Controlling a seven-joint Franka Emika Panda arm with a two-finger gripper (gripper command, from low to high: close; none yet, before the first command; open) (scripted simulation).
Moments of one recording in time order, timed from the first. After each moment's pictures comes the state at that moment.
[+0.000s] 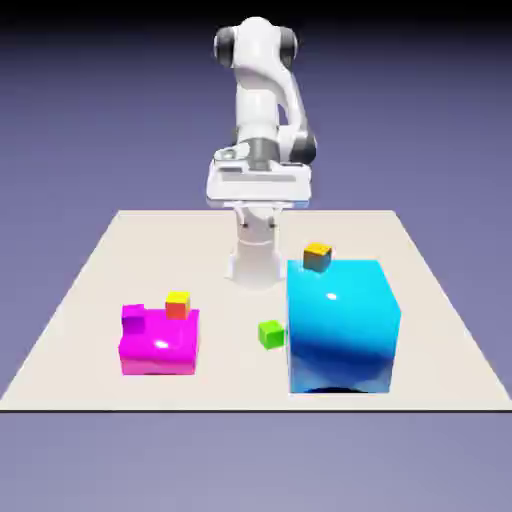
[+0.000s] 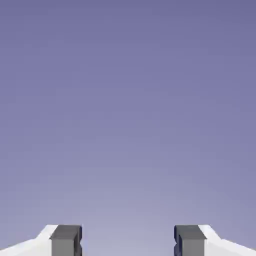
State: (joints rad) arm -0.02 -0.53 0.01 -2.80 0.04 2.99 0.76
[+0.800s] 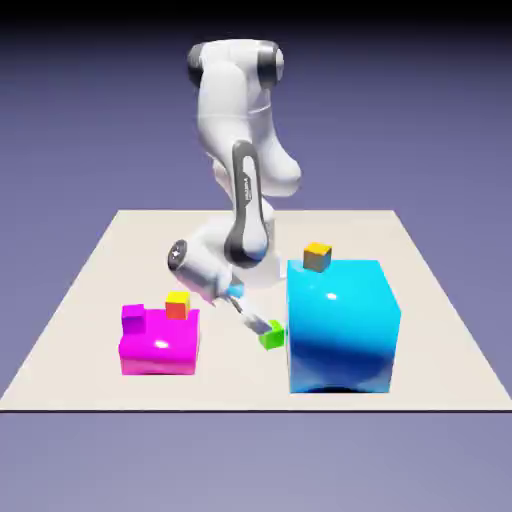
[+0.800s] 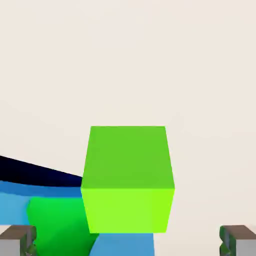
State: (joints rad) arm -0.47 0.27 0.28 -2.62 0.71 2.29 1.12
